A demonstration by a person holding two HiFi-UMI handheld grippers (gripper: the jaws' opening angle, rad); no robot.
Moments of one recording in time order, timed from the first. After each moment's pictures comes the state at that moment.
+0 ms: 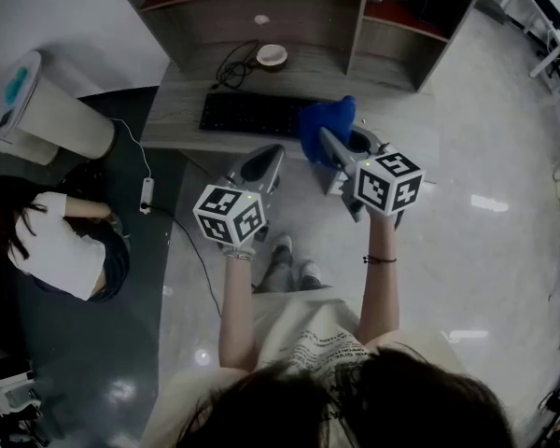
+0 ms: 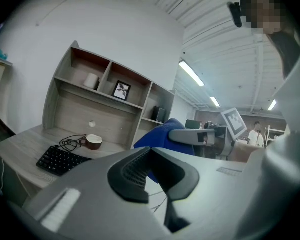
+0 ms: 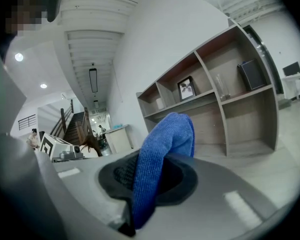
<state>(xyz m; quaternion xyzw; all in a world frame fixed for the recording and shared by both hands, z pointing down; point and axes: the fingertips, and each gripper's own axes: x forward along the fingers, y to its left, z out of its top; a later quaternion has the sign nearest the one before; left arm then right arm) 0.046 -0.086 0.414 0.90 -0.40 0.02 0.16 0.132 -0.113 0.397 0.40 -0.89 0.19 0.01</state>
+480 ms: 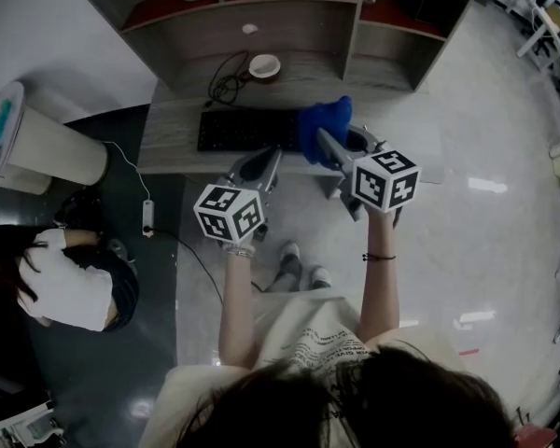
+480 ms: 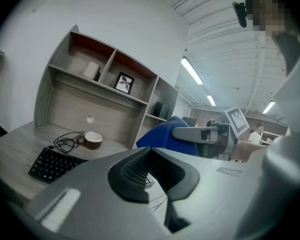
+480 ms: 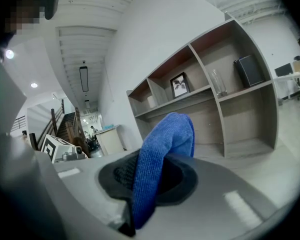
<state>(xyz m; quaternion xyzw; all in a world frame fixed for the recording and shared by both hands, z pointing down) 0.028 -0.146 0.435 0.91 -0.36 0.04 0.19 0.119 -0.164 0.410 0.44 -0.87 0.21 0.02</state>
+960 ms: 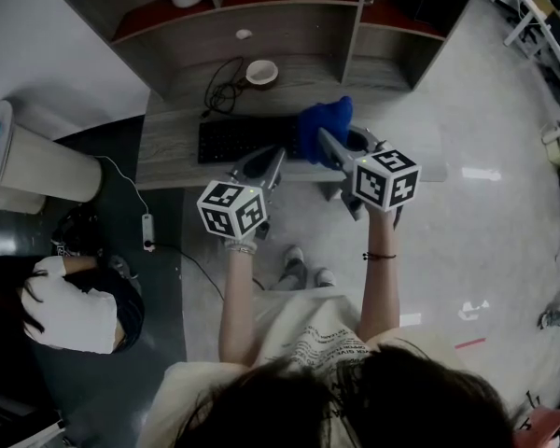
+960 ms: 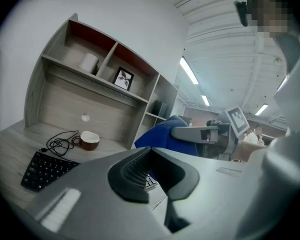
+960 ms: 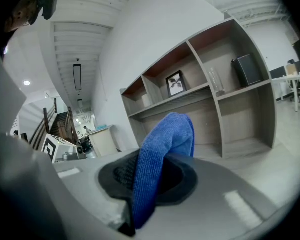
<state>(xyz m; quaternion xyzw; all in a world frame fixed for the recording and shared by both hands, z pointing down) 0.021 -0.183 0.443 0.93 -0.32 0.05 0.20 0.107 -0.193 0.417 0.48 -0.85 0.21 0.02</state>
